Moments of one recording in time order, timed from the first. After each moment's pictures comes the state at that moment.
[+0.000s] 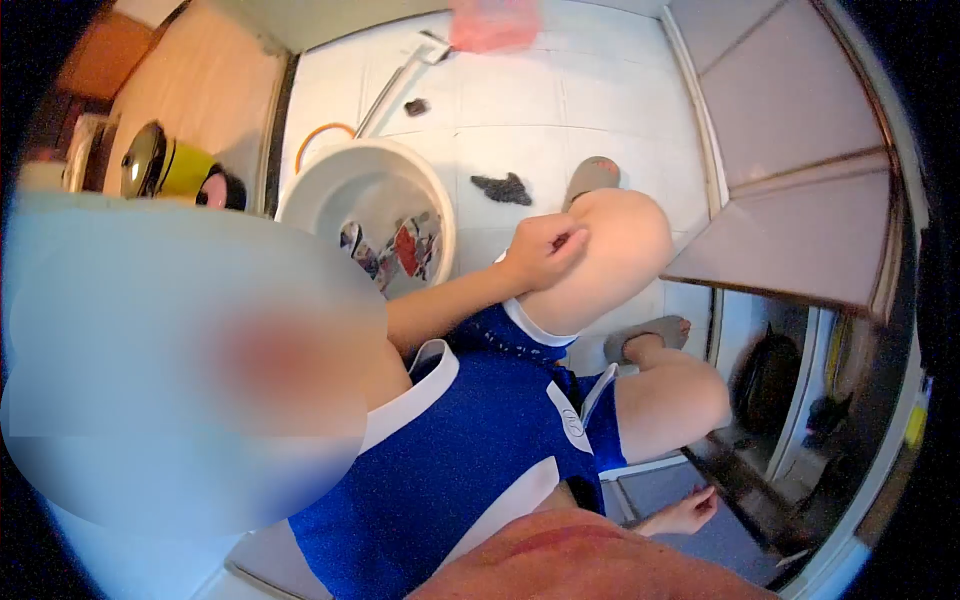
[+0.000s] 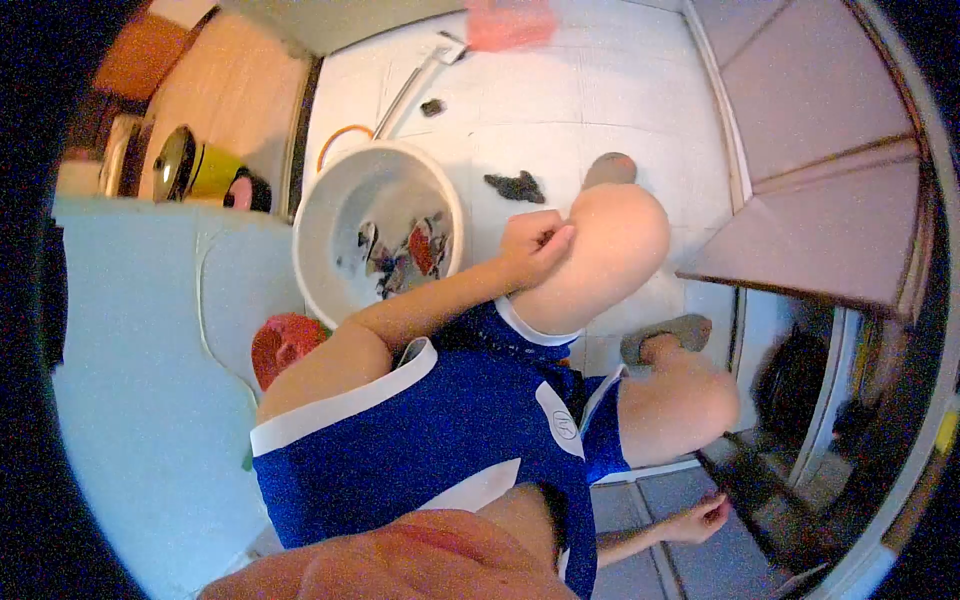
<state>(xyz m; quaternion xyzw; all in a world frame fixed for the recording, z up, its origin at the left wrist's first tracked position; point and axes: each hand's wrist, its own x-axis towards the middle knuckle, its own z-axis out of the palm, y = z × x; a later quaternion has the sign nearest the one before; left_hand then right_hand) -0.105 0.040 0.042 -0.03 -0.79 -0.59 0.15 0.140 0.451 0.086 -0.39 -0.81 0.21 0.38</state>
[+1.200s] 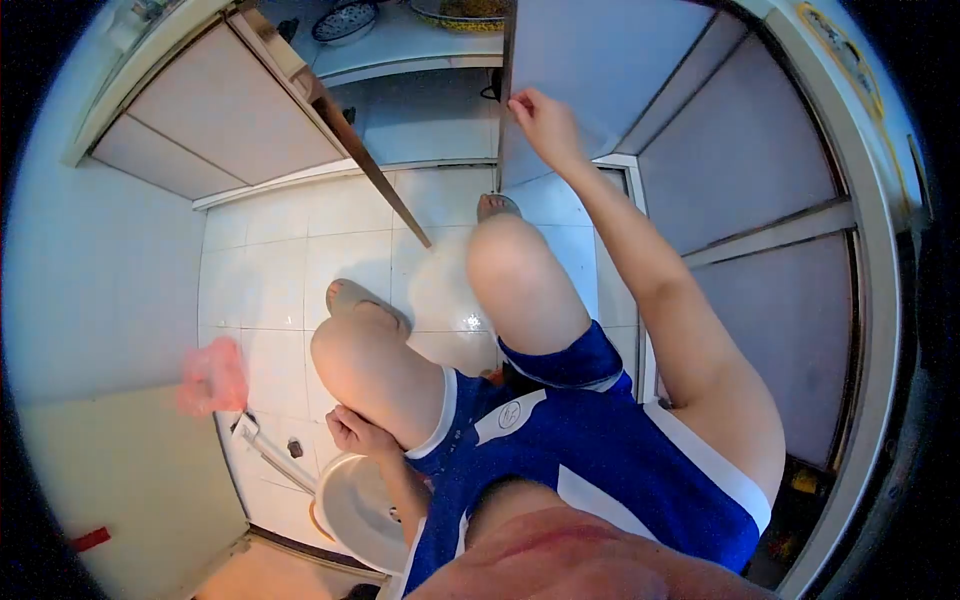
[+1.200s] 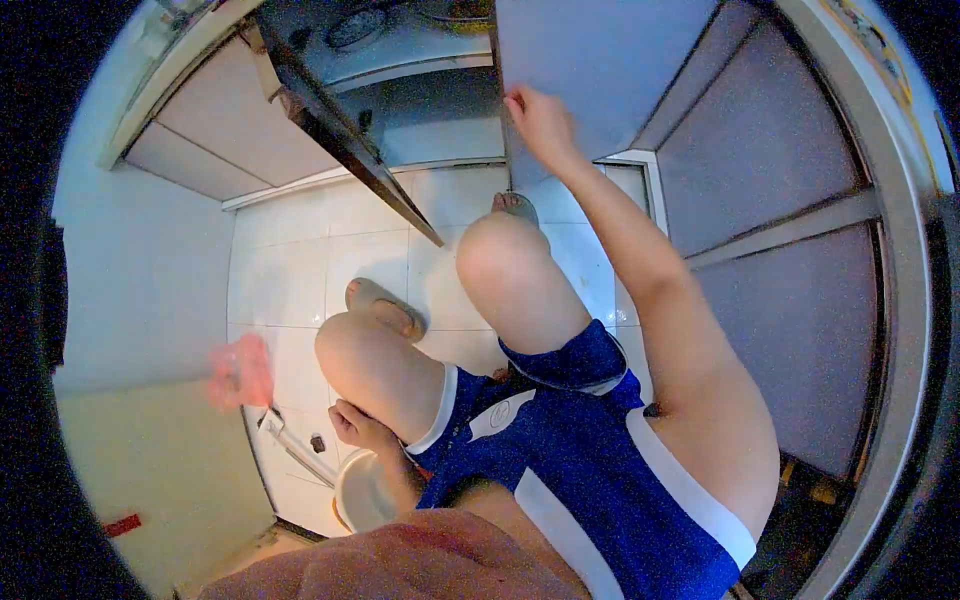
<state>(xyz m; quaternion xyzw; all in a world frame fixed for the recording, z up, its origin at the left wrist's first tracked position) -0.103 0.045 0.036 -0.06 -0.79 -0.60 0.12 -0.058 0.522 0.075 -0.35 -0.83 0.21 0.38</state>
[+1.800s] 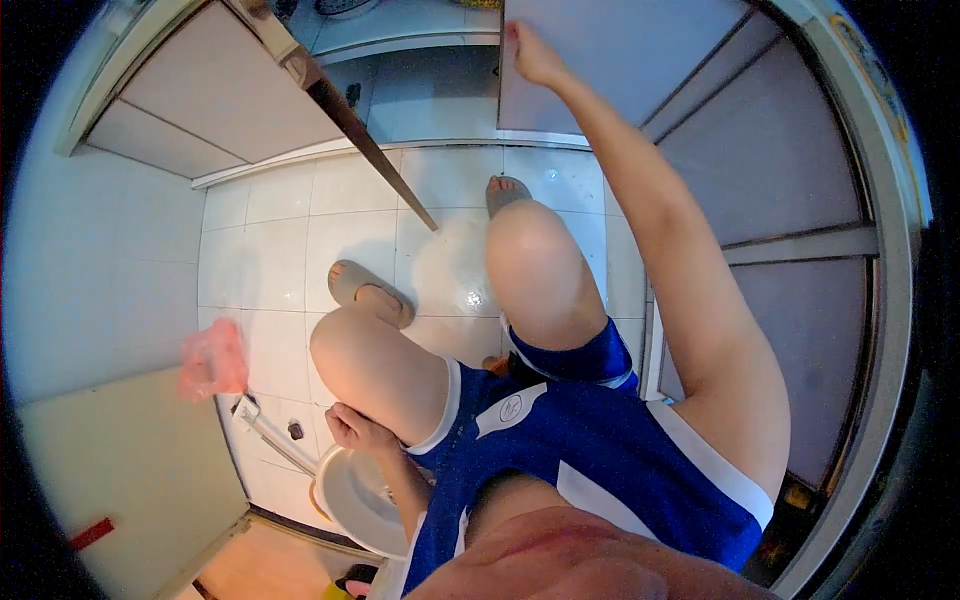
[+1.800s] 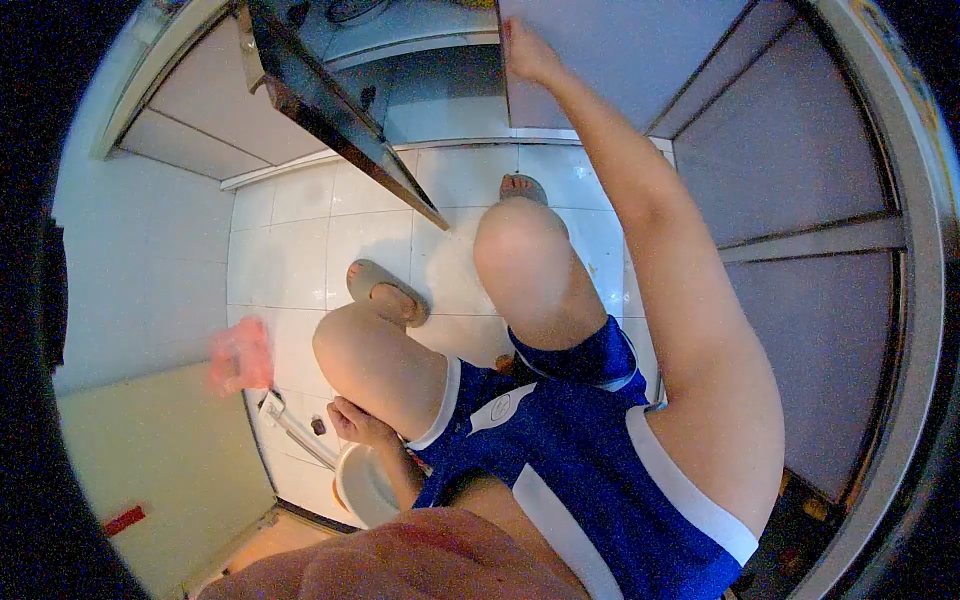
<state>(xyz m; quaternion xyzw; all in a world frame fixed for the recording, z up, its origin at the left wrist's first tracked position) -0.102 0.045 0.036 -0.05 -0.81 -0.57 0.15 -0.133 0.617 0.058 -0.27 -0.88 0.21 0.32</state>
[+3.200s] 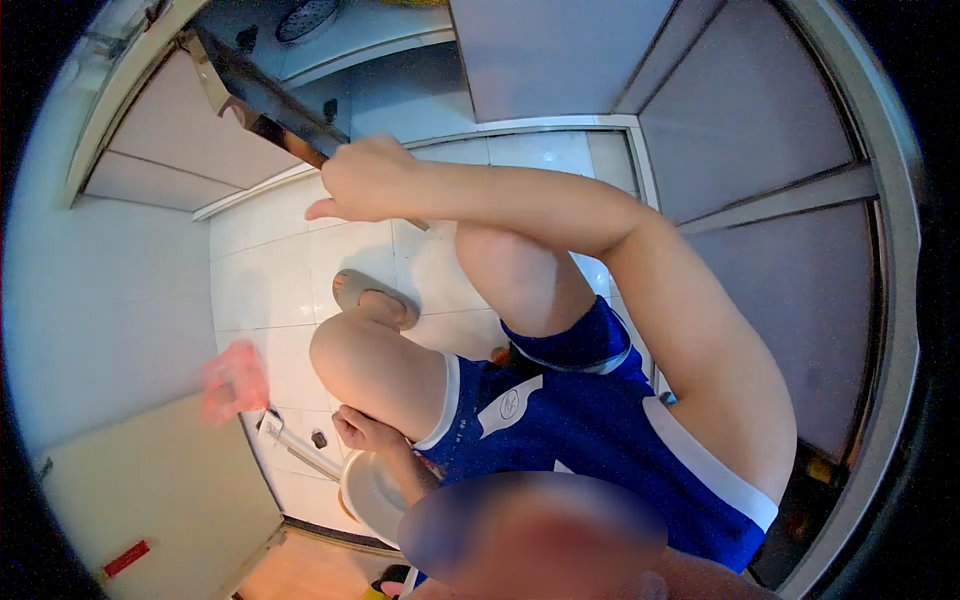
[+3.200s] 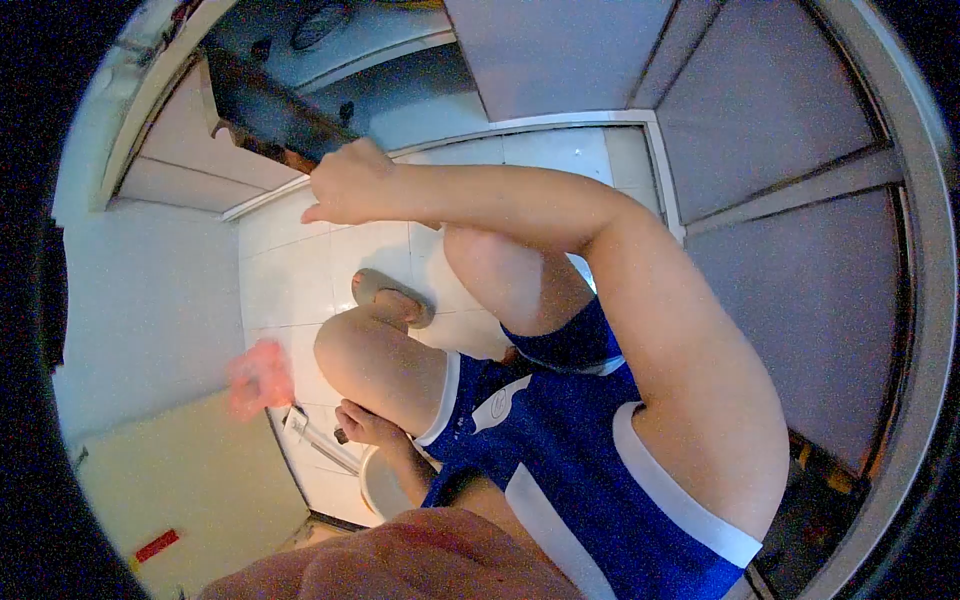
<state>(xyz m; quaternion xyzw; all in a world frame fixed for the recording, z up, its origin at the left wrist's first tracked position) -0.101 0.044 0.039 -0.06 -0.81 -0.57 0.13 -0.131 0.373 0.190 -0.09 -0.98 0.19 0.06</state>
